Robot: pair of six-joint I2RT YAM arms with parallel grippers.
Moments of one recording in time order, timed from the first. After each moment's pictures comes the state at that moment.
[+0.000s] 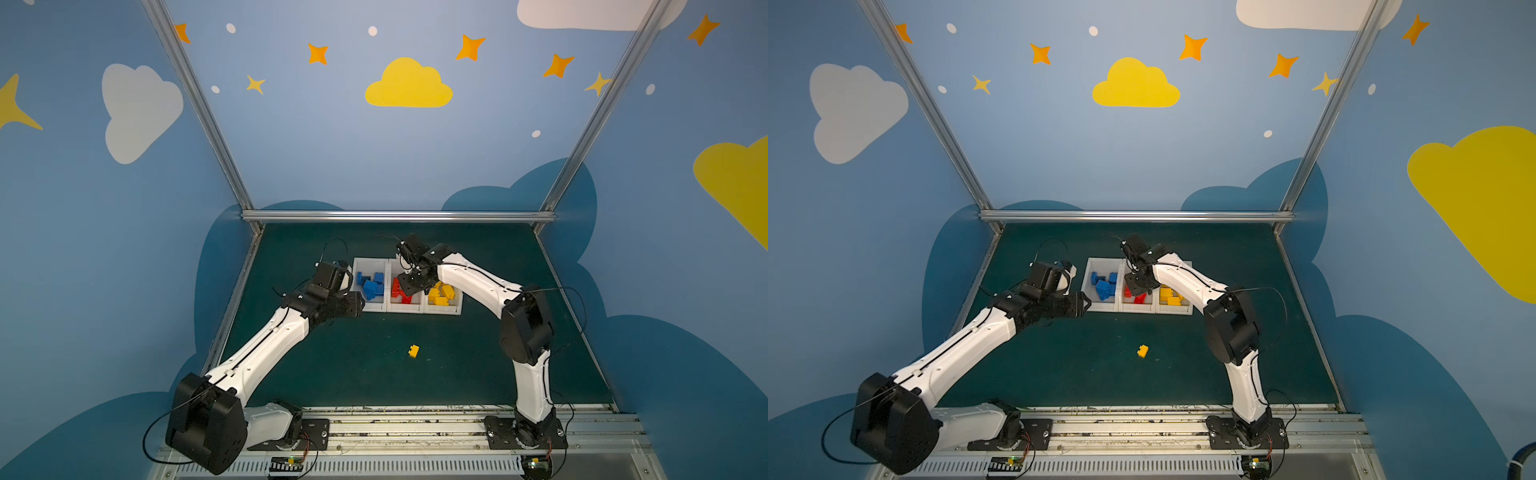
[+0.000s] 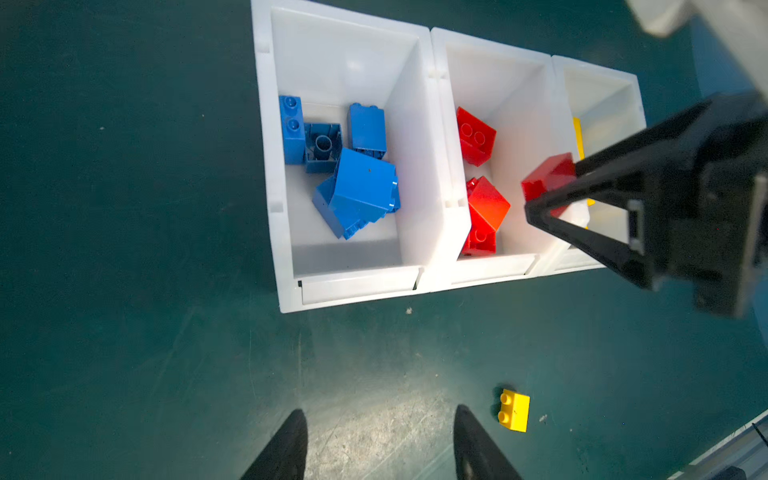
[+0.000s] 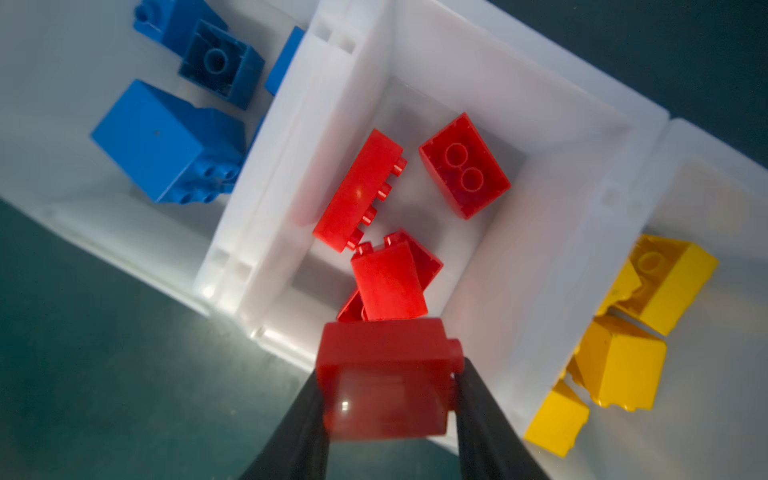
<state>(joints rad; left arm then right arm) -0.40 1.25 0.93 -0.59 0.13 -0.39 0.72 2.09 1.80 -0.92 0.08 0.18</state>
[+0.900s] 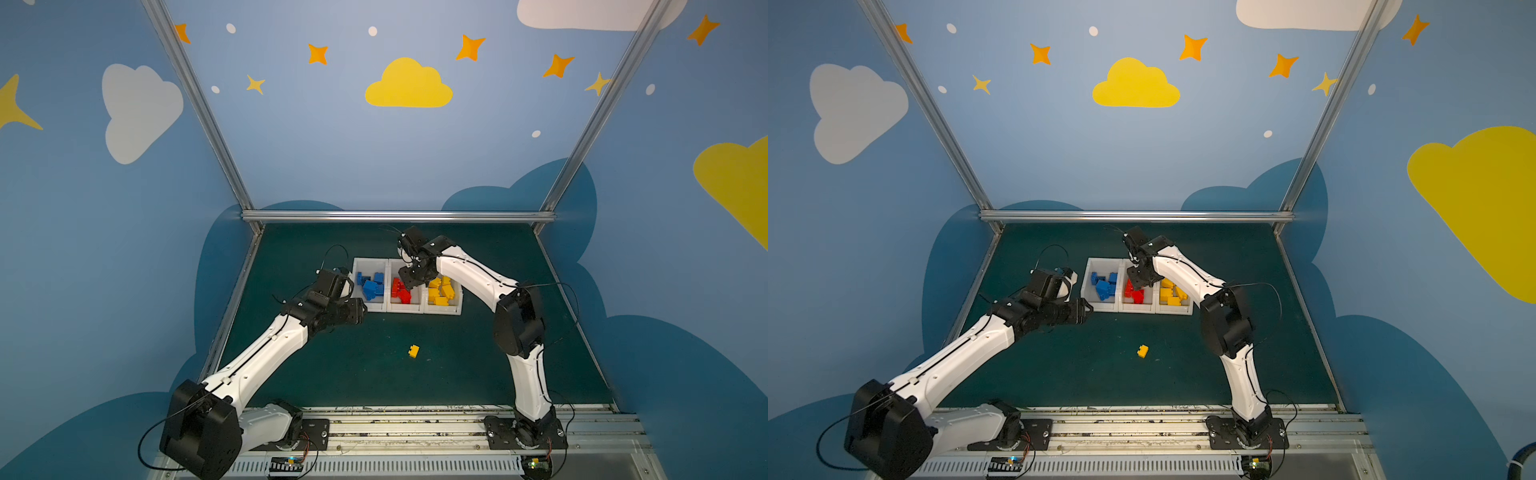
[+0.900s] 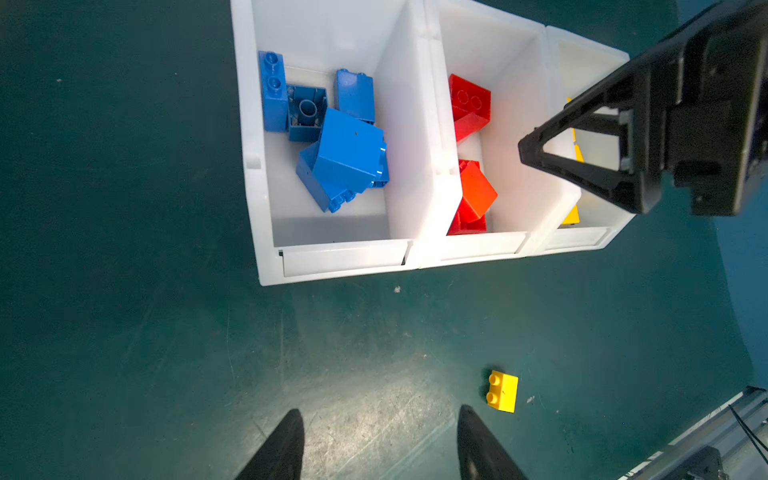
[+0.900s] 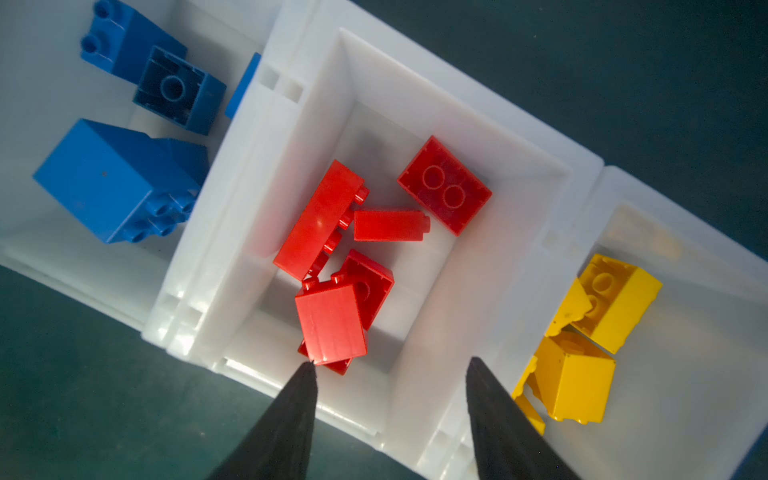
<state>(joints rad) -0.44 1.22 0.88 -0.57 0.15 -0.43 0.69 2.12 1.91 -0.99 0.10 0.16</state>
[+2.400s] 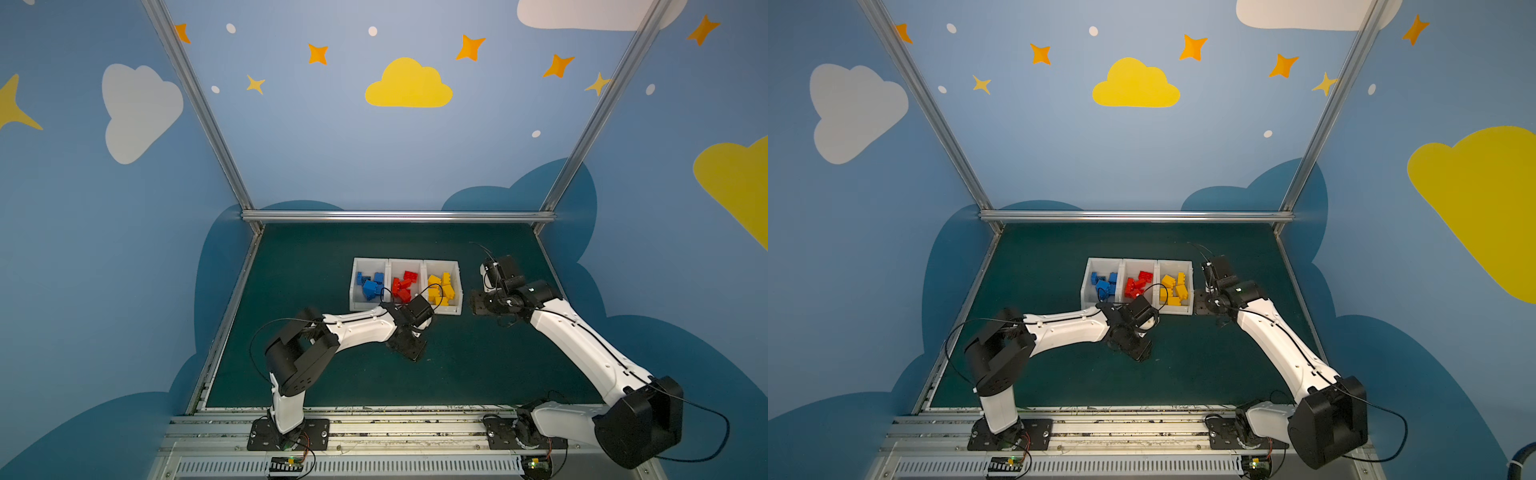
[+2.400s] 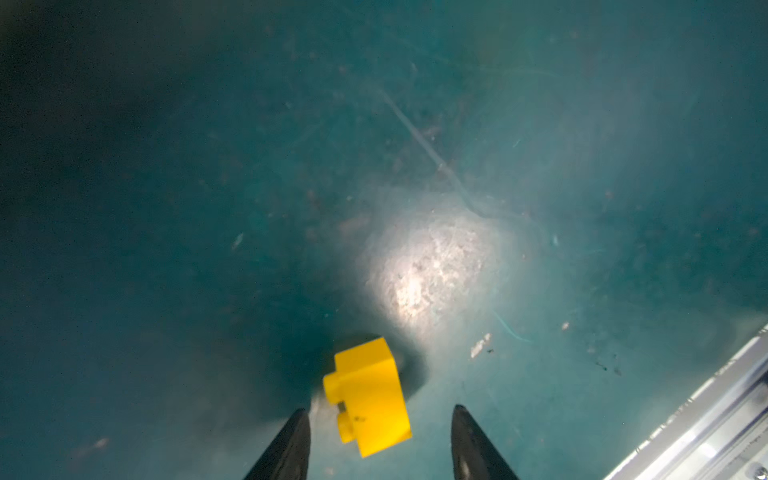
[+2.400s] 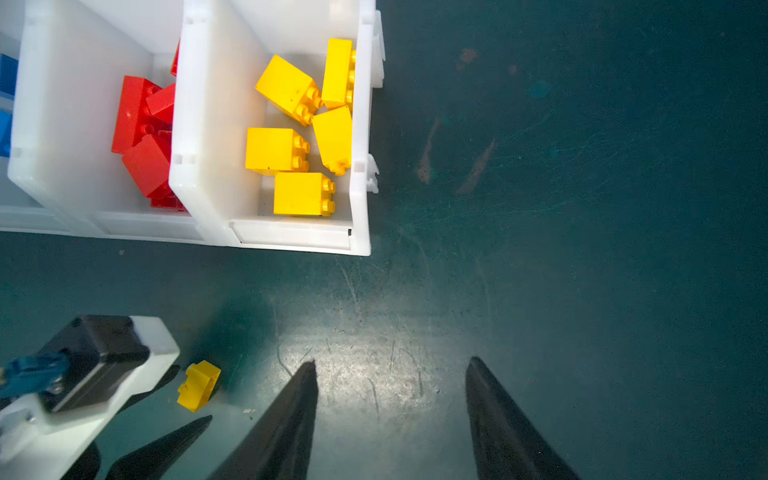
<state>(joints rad) -0.92 1.87 1.20 -0.61 0.15 -0.32 0.42 1.27 1.07 -0.85 0.11 0.33</state>
